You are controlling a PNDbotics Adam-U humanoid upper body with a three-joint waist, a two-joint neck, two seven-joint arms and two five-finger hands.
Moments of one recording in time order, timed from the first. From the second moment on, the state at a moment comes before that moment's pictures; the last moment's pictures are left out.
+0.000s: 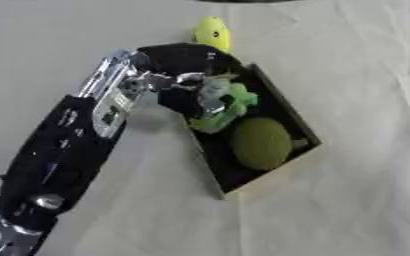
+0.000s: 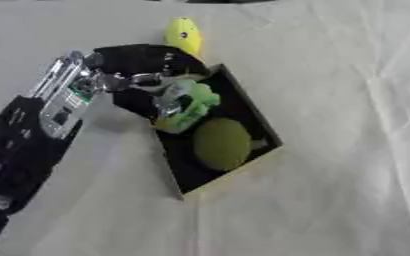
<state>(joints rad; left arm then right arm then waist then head) -1.00 0.24 -0.30 -1.30 -0.84 -0.51 -0.60 -0.49 -0.63 -0.09 -1.99 -0.28 -0.19 -0.01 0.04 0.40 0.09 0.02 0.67</state>
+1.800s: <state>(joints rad) -1.25 0.26 0.01 -0.85 -1.00 -0.57 -0.54 -0.53 -0.62 -0.08 -1.99 -0.29 -0.19 0.01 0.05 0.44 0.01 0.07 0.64</state>
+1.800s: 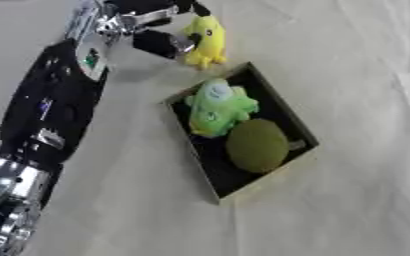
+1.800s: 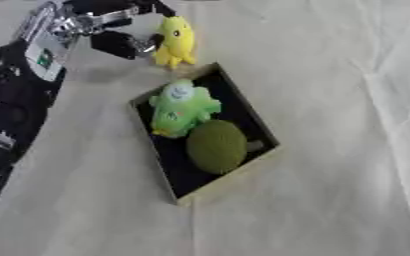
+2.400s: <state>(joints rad) -1.27 0.25 0.06 -0.79 -1.16 -0.59 -0.45 -0.54 -0.61 -0.08 -1.99 -0.30 -0.18 0.02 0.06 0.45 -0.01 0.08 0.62</state>
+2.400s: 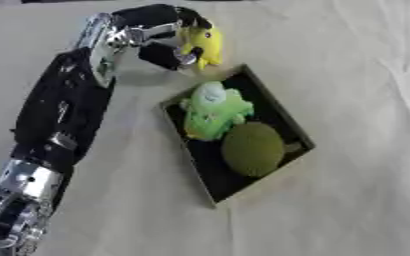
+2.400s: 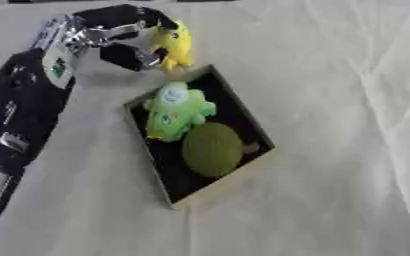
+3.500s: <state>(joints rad) -1.28 0.25 0.10 -0.77 -1.26 -0.49 -0.44 -0.54 -0.61 -0.08 -1.99 -0.32 -0.16 0.02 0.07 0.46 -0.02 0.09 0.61</state>
